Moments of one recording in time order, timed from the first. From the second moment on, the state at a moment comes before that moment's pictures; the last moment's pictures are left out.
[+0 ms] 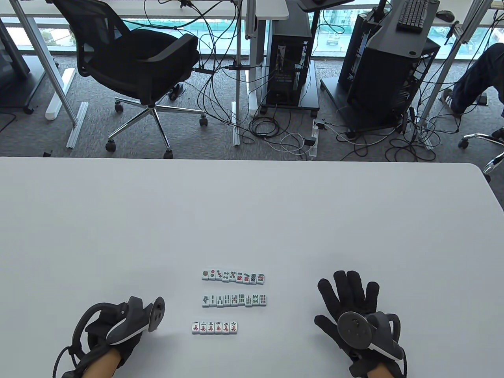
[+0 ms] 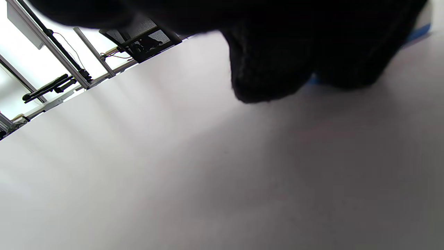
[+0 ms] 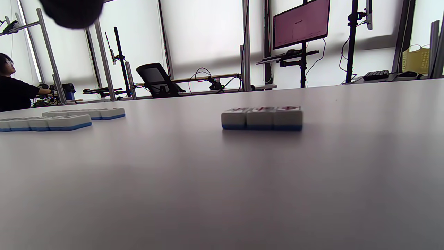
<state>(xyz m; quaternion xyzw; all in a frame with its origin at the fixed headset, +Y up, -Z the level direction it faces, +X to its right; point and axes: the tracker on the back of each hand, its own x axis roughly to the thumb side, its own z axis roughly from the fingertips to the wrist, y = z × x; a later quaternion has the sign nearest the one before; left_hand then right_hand) -0.249 -0.759 -0.241 -0.14 -0.01 -0.21 0.97 0.225 -0.747 -0.243 0.17 -0.01 0.98 0.07</state>
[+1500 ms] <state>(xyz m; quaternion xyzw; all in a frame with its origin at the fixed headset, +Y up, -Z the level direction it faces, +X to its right) -0.083 -0.731 -0.244 -0.08 -0.19 -0.19 0.96 0.222 -0.744 -0.240 0.19 -0.02 0.98 0.08</state>
